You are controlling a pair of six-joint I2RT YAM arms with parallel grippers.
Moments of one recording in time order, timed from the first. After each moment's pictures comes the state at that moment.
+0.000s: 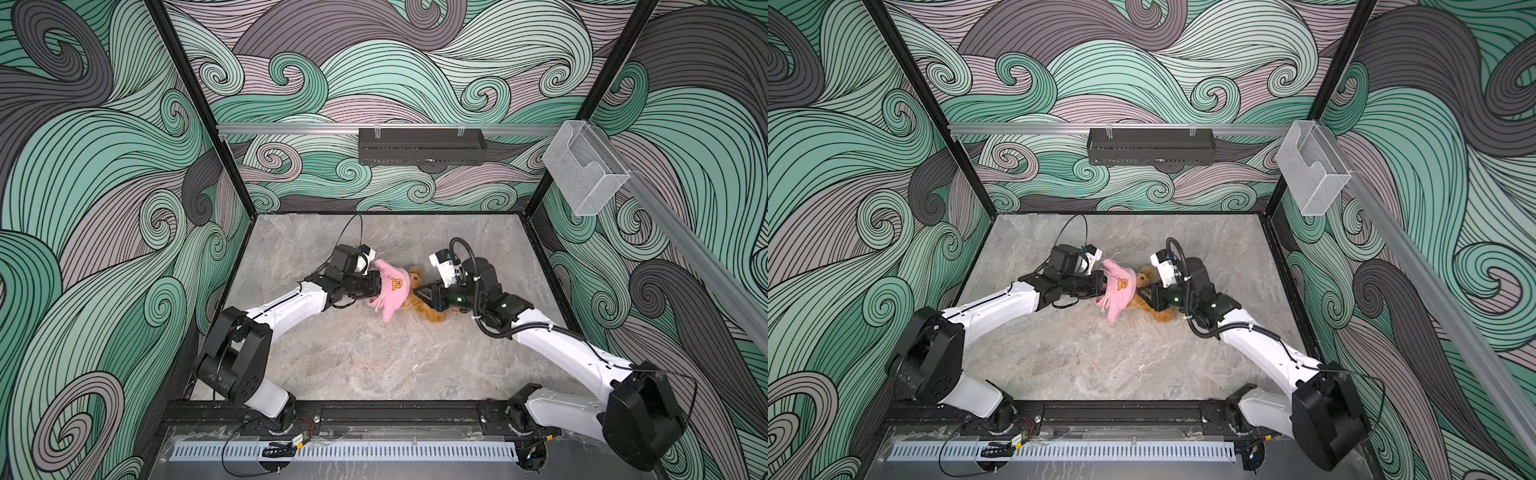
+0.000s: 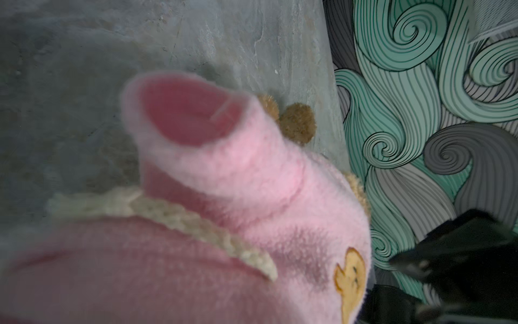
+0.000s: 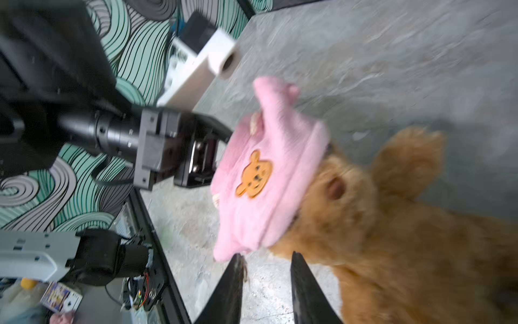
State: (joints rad) left arm -0.49 1.55 0.93 -0.11 0.54 -0.68; right arm 0.59 1.21 0.70 -0.04 -0.44 0.36
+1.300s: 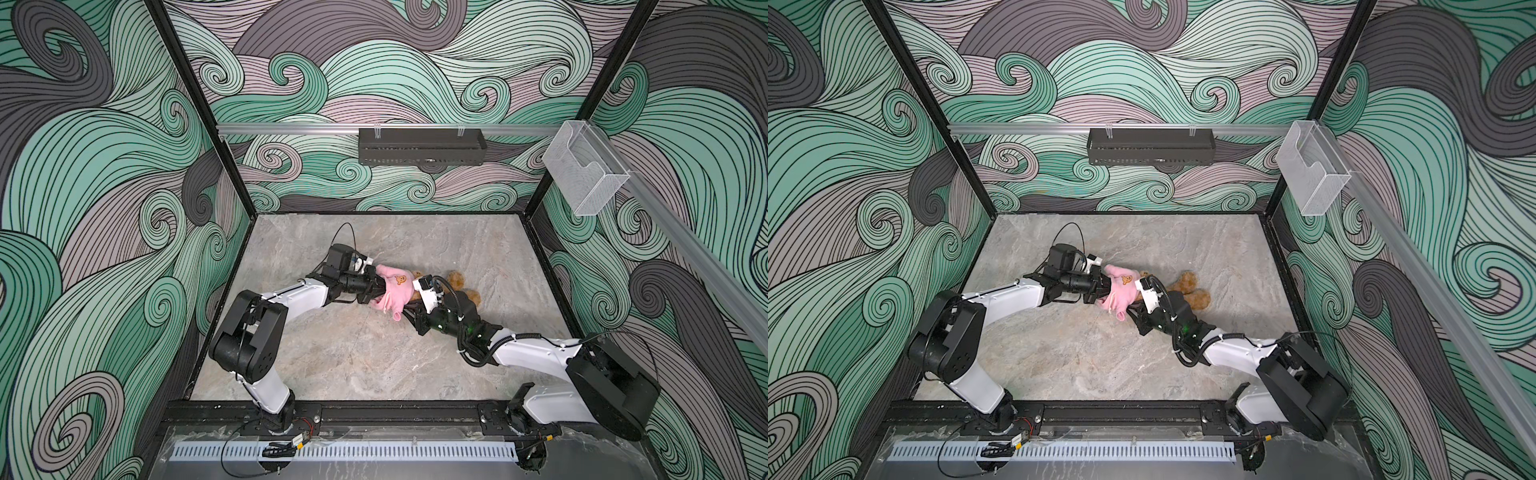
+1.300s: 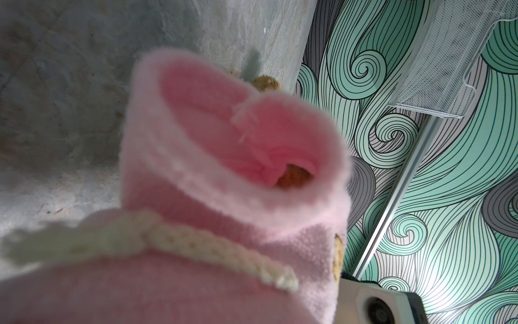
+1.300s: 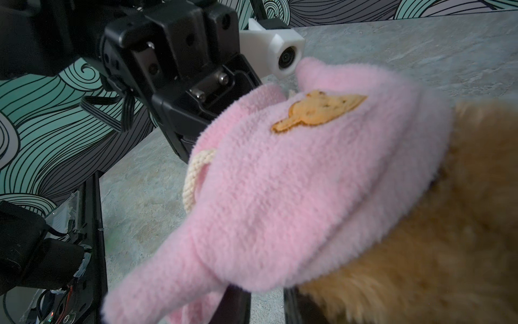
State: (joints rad) left arm -0.41 1.66 0.91 0.06 0.88 -1.13; right arm 0.76 1.36 0.47 0.51 -0.21 0.31
